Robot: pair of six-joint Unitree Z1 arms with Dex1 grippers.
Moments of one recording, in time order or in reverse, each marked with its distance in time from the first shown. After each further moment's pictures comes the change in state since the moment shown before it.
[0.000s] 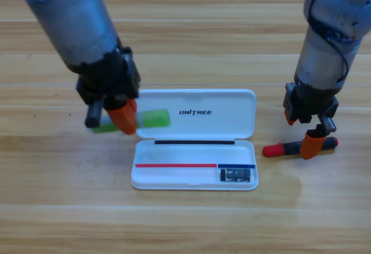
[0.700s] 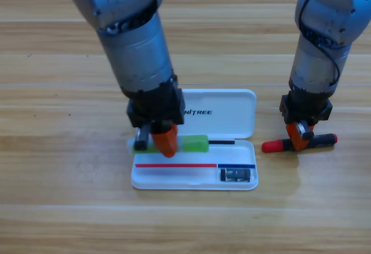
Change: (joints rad) arm 0 -0.095 0.154 -0.110 0.000 -0.012 -0.037; arm 1 -0.014 0.056 -0.026 0.000 0.000 -0.025
